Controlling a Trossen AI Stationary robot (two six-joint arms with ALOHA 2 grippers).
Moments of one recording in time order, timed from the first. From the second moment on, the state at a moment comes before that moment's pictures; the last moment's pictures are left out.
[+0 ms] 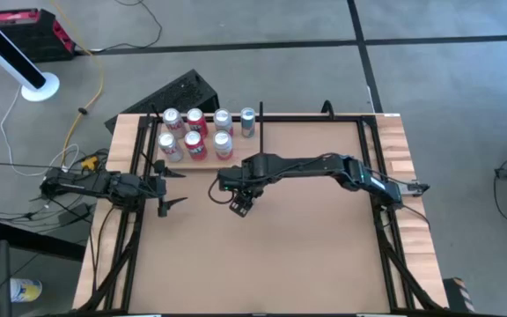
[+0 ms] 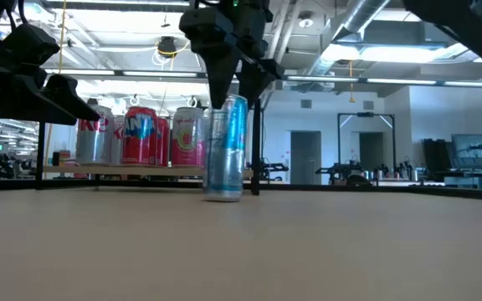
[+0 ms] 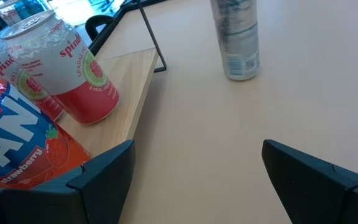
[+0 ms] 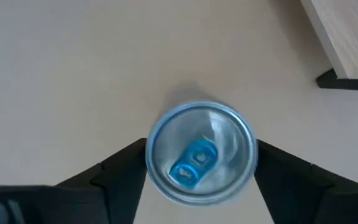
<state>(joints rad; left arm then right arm) -0.17 0.03 0.15 -0.47 -0.40 0.18 0.04 2.32 2.35 -1.39 0.08 0.58</state>
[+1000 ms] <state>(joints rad) -0.17 0.03 0.15 -0.47 -0.40 0.18 0.04 2.24 2.35 -1.34 0.07 0.40</state>
